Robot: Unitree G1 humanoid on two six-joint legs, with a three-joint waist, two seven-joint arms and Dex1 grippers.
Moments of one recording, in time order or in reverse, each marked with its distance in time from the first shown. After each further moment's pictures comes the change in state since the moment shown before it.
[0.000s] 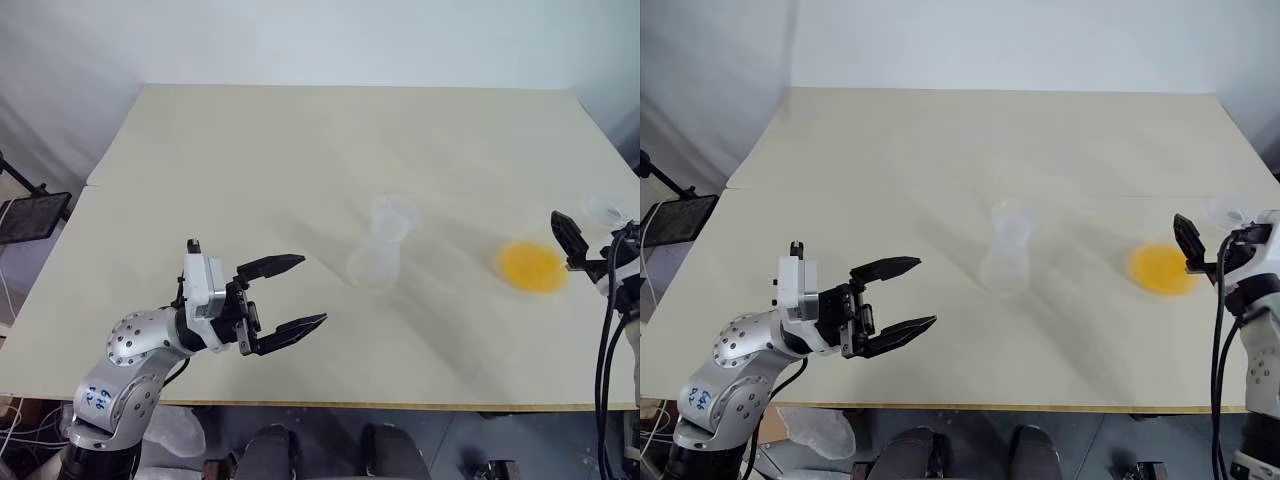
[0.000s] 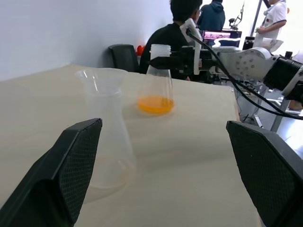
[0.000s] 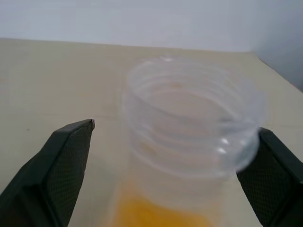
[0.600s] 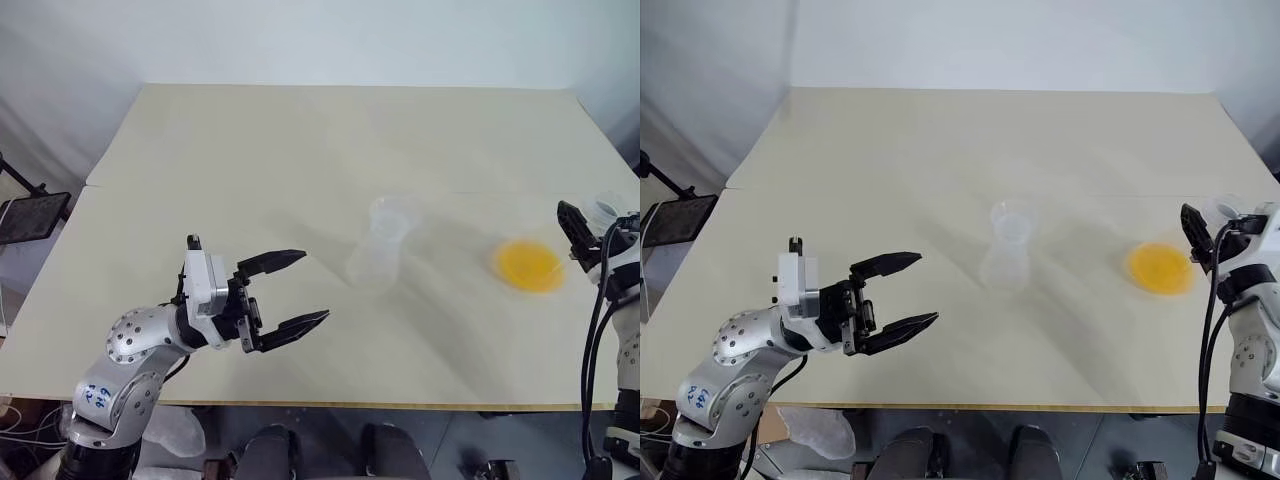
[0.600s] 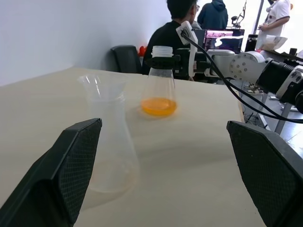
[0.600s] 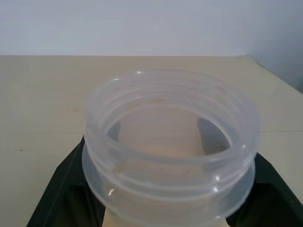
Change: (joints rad) left arm -0.023 0.009 -0.006 -0.013 0.005 -0.003 0.024; right arm -0.089 0.039 0.006 0.099 -0.034 -0.053 0.009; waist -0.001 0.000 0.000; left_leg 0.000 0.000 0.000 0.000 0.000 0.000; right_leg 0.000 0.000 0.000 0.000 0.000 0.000
